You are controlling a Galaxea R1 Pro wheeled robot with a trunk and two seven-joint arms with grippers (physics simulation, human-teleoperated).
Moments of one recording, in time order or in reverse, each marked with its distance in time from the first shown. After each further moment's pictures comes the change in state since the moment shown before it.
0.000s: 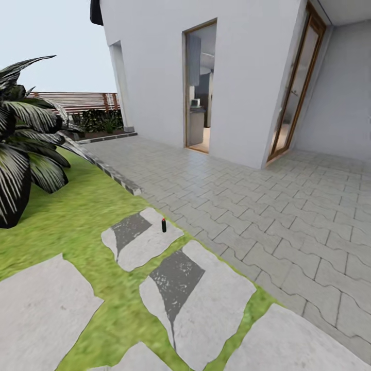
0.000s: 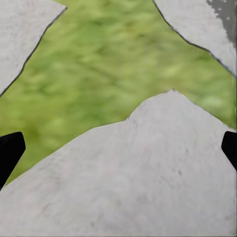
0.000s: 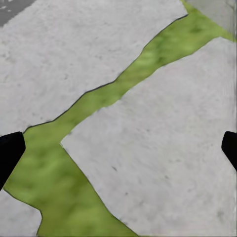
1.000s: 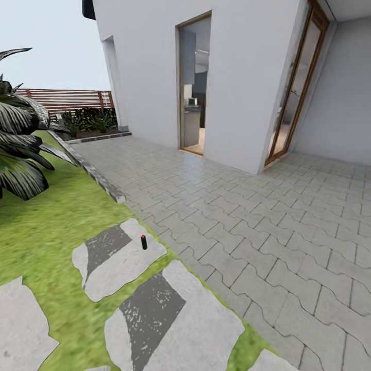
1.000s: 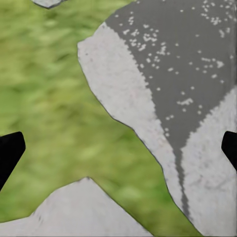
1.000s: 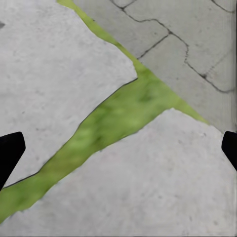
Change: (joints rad) left arm 0.000 0.000 0.001 0.000 0.000 0.000 0.000; right arm 0.000 0.000 0.000 0.000 0.000 0.000 0.000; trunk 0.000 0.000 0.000
